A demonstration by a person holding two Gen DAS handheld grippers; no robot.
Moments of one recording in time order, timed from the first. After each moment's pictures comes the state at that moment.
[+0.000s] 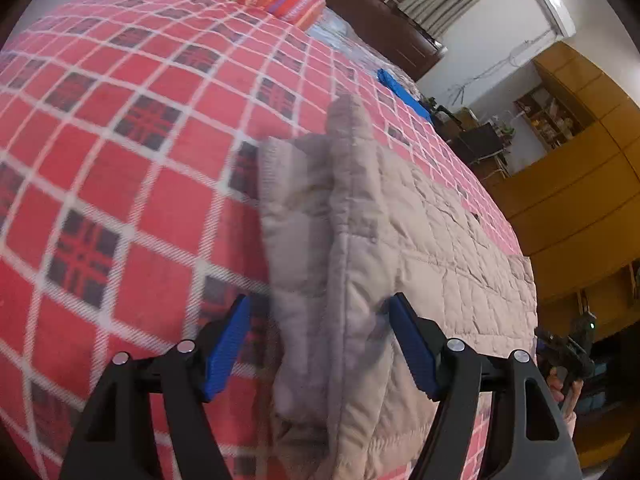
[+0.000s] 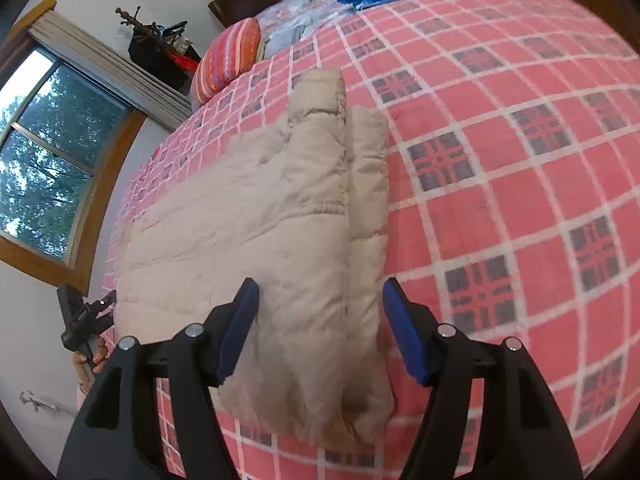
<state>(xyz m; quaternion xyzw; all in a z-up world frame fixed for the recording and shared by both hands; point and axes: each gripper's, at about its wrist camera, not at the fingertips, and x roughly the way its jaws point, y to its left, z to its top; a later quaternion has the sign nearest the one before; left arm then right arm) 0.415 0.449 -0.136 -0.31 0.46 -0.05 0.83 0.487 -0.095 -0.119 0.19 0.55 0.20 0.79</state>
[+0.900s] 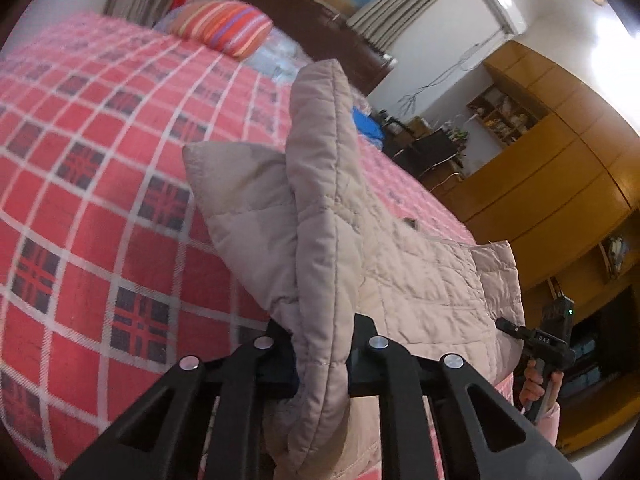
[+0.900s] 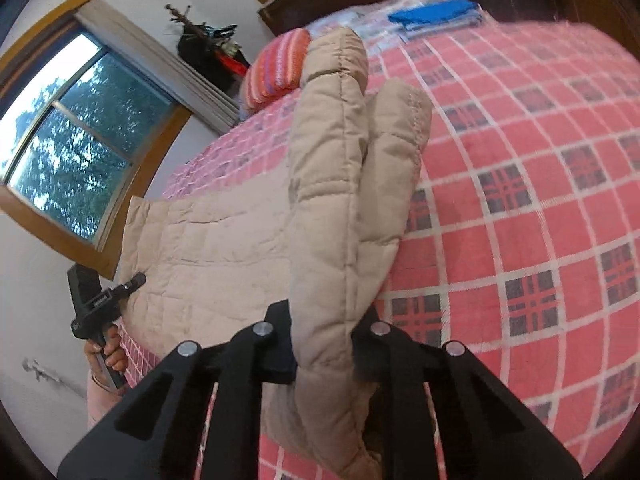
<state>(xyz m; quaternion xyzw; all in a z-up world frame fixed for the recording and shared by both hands) 0.395 0.398 -0.074 -0.30 0.38 -0.10 0.87 0.441 -0.076 -0.069 0.17 0.49 0.27 0.81</state>
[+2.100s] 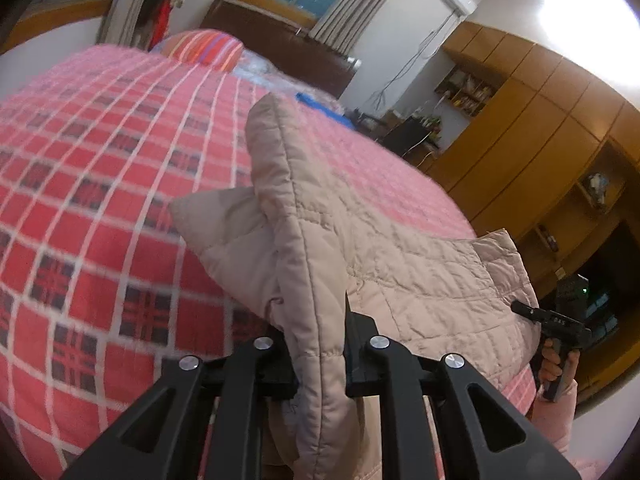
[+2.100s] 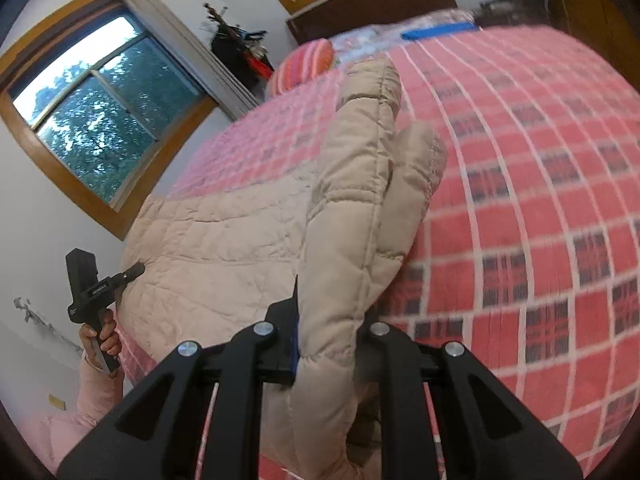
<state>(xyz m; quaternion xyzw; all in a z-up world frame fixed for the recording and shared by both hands) 0.168 0.350 -0.090 -0.24 0.37 -0.11 0.89 0.207 -0.131 -0.075 0.16 0.46 0.29 0.83</state>
